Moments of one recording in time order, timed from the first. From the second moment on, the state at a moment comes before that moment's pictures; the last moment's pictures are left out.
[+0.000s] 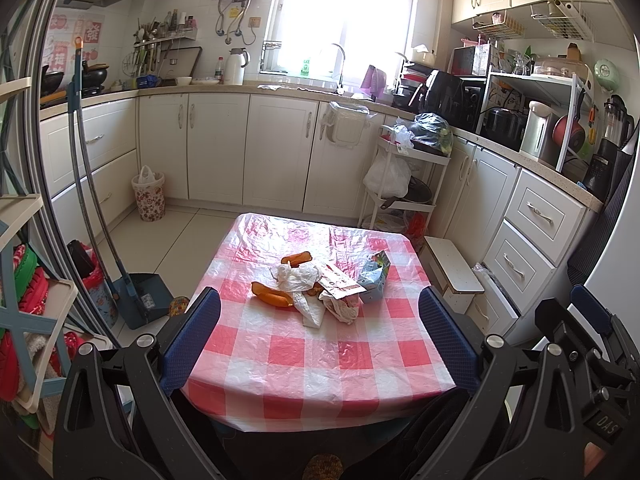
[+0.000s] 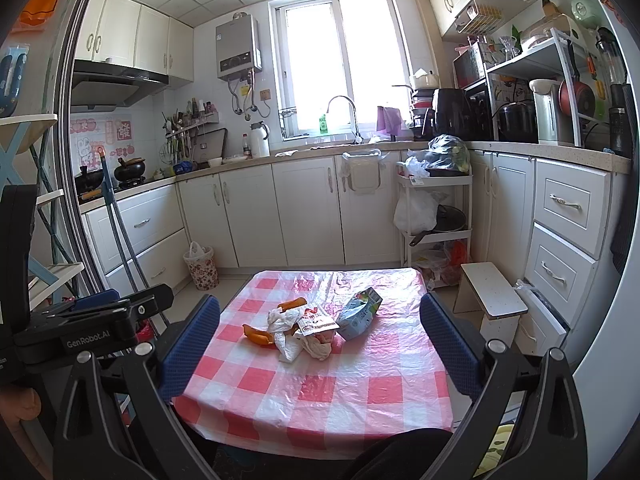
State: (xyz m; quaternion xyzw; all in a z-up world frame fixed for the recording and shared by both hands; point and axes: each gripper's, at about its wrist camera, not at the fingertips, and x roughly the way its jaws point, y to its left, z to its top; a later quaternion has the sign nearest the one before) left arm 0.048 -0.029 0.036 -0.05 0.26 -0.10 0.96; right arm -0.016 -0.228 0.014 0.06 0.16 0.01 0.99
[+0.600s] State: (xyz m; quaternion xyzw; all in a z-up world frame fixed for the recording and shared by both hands) left arm 0.048 -0.029 0.036 -0.05 0.25 -0.10 0.96; right arm -0.016 -0.225 0.015 0.06 0.16 0.01 0.99
